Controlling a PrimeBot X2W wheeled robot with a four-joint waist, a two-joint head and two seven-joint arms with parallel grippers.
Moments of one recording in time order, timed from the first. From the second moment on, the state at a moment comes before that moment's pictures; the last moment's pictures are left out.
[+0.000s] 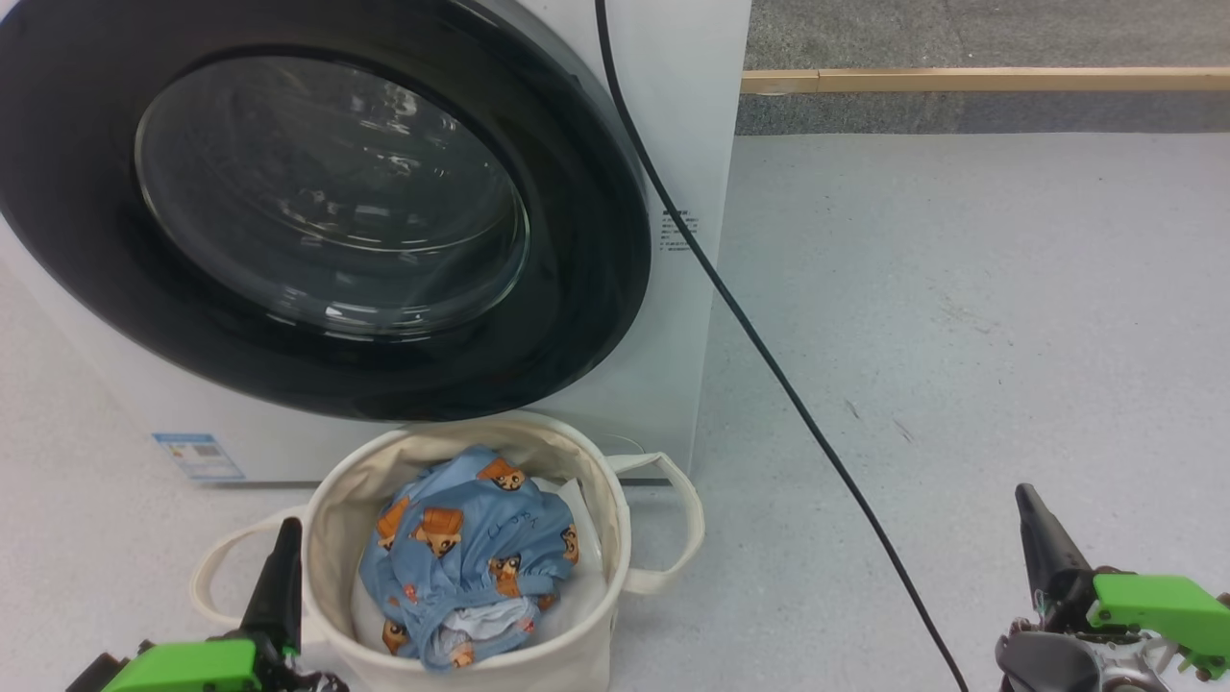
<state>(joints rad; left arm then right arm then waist) -0.08 0.04 0.08 0.28 -1.61 -0.12 0.11 -0.09 -0.05 -0.13 0.28 1.60 0.13 0.11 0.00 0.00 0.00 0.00</state>
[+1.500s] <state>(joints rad) -0.08 0.04 0.08 0.28 -1.61 -0.12 0.11 -0.09 -0.05 -0.13 0.28 1.60 0.13 0.11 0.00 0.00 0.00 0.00</state>
